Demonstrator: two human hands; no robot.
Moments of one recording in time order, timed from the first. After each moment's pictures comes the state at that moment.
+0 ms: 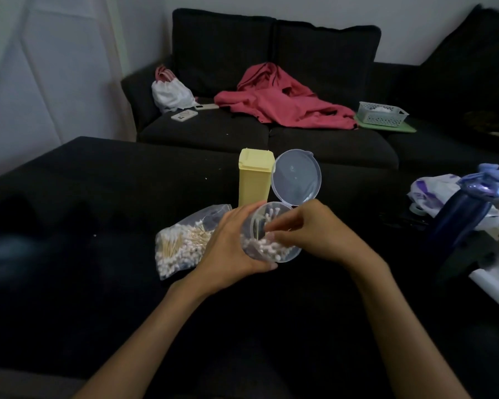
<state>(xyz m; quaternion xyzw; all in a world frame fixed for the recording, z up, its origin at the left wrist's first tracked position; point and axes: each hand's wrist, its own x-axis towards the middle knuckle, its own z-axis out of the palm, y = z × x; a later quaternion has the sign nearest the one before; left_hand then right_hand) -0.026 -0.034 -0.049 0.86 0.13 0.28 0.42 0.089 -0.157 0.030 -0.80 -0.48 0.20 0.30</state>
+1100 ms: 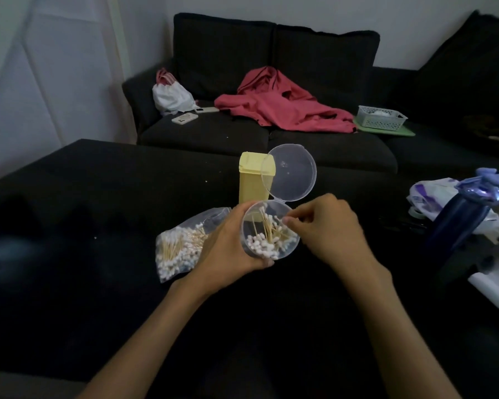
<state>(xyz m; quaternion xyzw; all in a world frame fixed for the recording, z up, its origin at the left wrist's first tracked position) -0.025 -0.031 -0.046 0.87 0.14 0.27 0.40 0.075 -0.161 0.037 -0.89 -0.36 0.02 0.27</state>
